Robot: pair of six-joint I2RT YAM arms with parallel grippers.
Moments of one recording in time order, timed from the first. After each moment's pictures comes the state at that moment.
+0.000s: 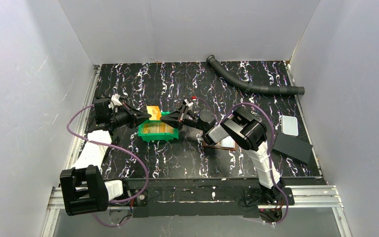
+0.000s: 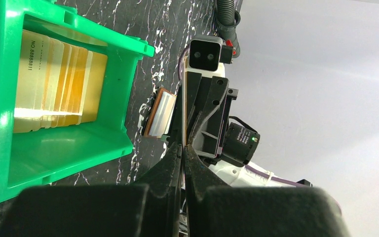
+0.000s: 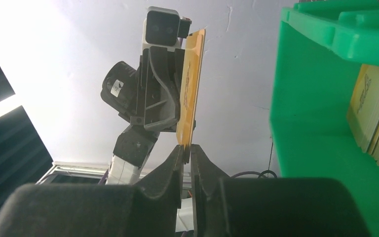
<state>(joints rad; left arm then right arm) 0.12 1.19 0.71 -0.18 0.80 -0.99 0.80 2.23 1.03 1.43 -0.51 1.81</state>
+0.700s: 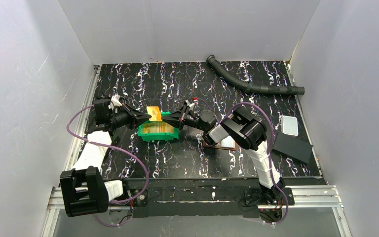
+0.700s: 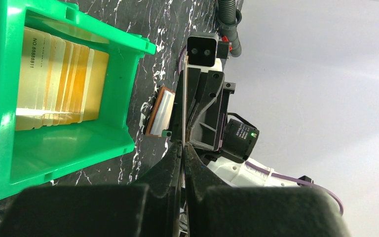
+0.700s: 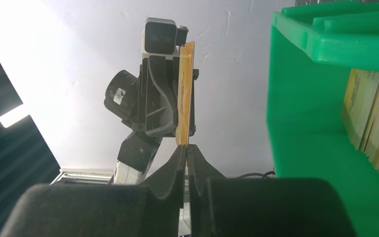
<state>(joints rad) 0.13 1.18 0.70 -0.19 0.80 -0.98 0.80 2.25 1.02 1.44 -0.50 1.84</state>
